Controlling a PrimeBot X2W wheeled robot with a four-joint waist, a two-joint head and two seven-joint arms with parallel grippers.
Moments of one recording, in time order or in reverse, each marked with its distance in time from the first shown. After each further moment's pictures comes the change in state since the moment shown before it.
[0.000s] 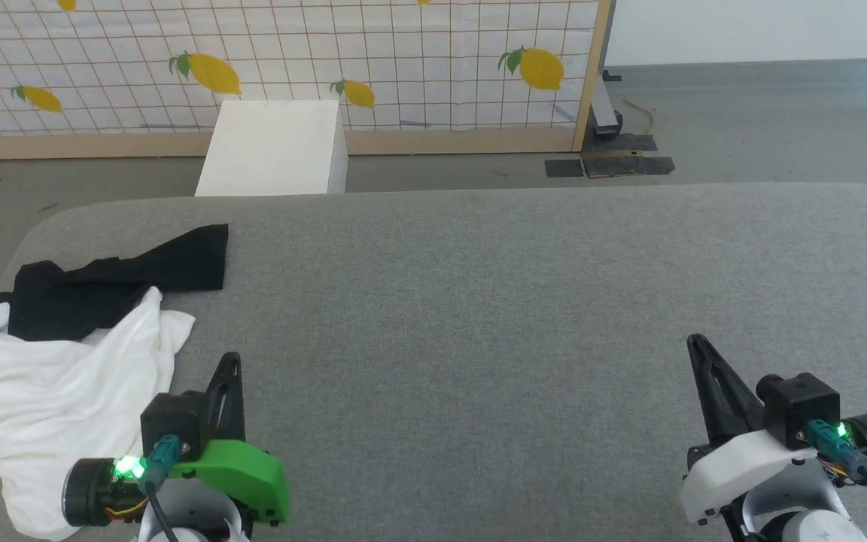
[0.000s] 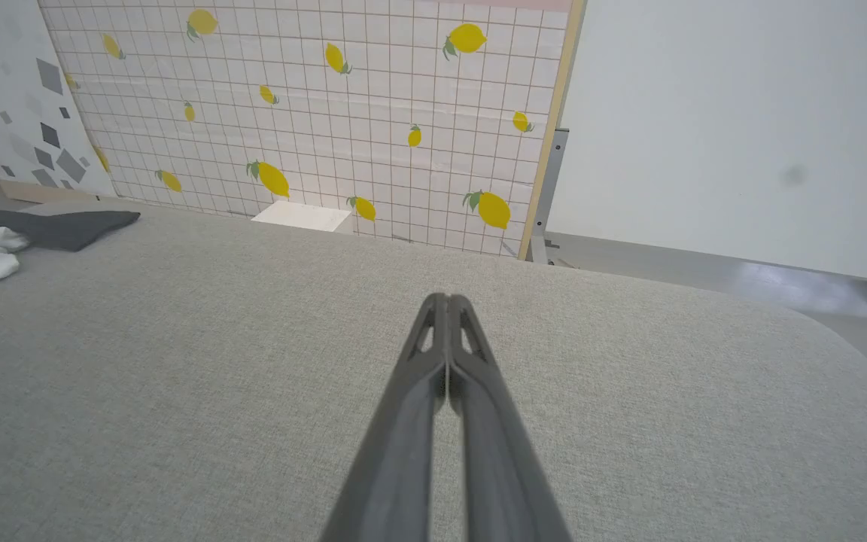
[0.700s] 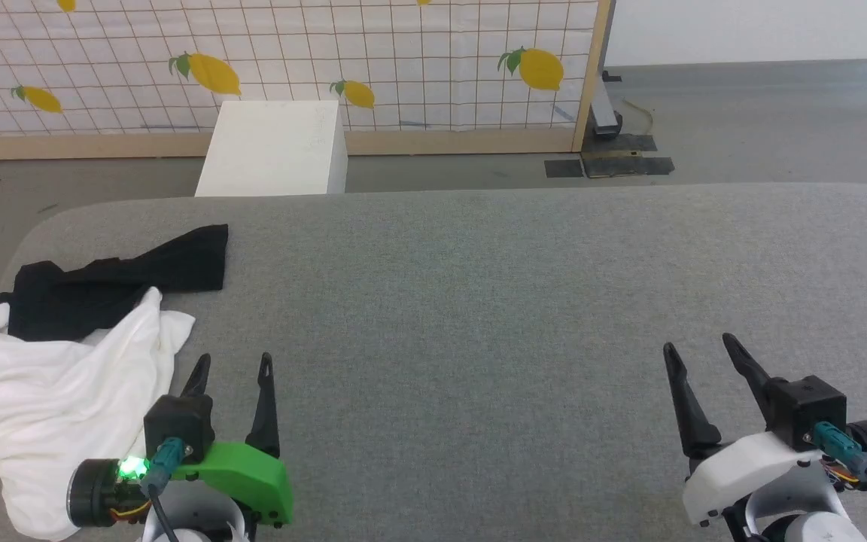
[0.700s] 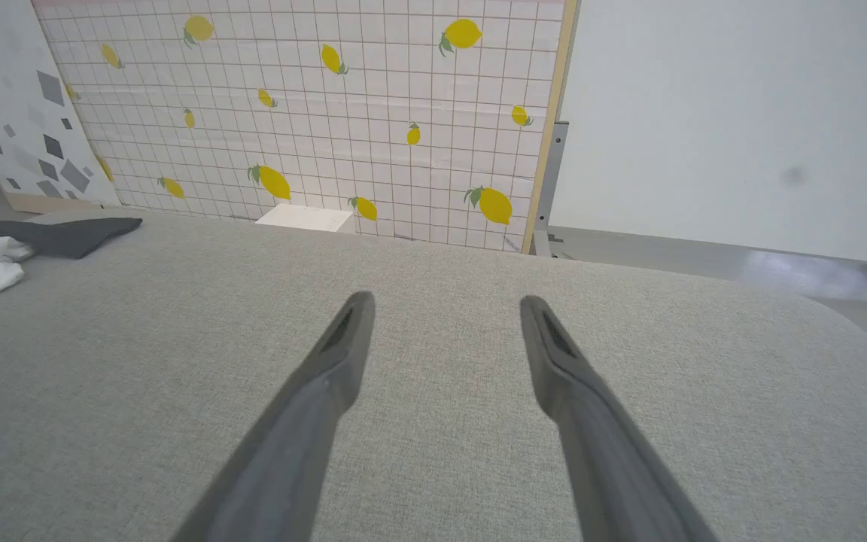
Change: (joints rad) left arm 0.001 0.000 -0.008 0.007 -0.008 0.000 -0.011; right arm 0.001 0.000 -0.007 0.018 0.031 0.000 -0.010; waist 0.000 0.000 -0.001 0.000
